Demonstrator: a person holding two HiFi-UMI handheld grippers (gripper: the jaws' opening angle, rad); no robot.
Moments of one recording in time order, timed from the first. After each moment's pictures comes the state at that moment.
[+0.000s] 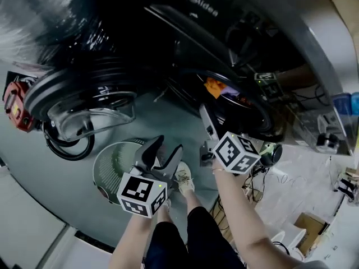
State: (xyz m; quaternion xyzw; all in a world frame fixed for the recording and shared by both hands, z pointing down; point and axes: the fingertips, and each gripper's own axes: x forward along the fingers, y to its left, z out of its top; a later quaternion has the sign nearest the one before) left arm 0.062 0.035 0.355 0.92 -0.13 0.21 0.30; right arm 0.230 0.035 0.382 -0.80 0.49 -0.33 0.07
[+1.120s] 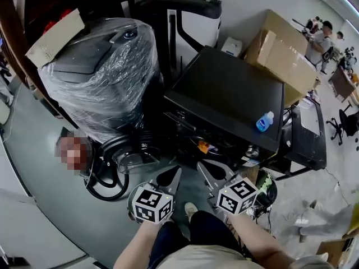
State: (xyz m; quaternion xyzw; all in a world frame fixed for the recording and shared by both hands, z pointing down) left arm 0.024 0.077 0.015 0.97 -0.10 0.13 0.16; right arm 0.077 0.107 -0.010 -0.66 0.72 -0.21 0.03
